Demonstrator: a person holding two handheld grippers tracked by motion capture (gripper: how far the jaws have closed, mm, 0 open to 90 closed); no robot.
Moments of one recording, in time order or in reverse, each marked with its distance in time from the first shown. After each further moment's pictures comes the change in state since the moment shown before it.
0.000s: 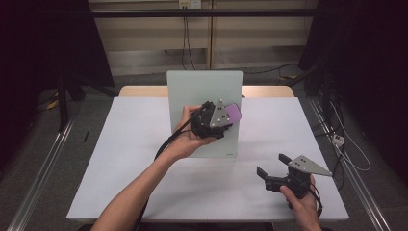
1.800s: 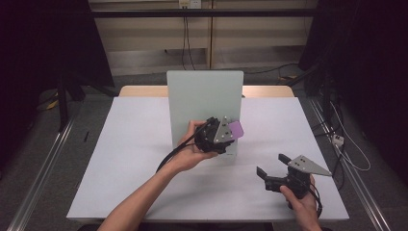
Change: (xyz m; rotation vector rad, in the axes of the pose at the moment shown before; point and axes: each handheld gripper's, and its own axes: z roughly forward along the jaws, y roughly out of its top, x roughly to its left) left arm -0.025 -0.016 0.014 0.019 -0.064 0.012; right arm 0.000 0.000 0.000 0.002 0.000 -0.002
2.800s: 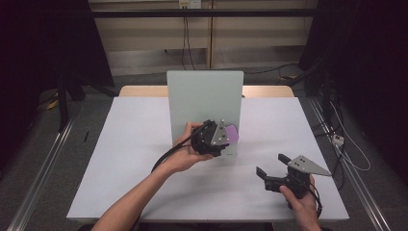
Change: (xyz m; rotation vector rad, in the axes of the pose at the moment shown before) left arm -0.007 -0.013 -0.002 0.076 -0.039 0.037; right arm 0.001 0.000 0.000 0.002 0.001 -0.001
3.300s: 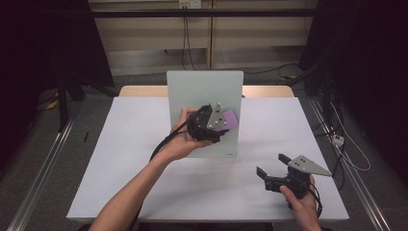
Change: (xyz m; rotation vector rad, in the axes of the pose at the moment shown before) left arm 0.042 0.022 -0.027 -0.070 0.064 -0.060; right arm -0.001 0.000 0.000 -0.002 -0.002 -0.001
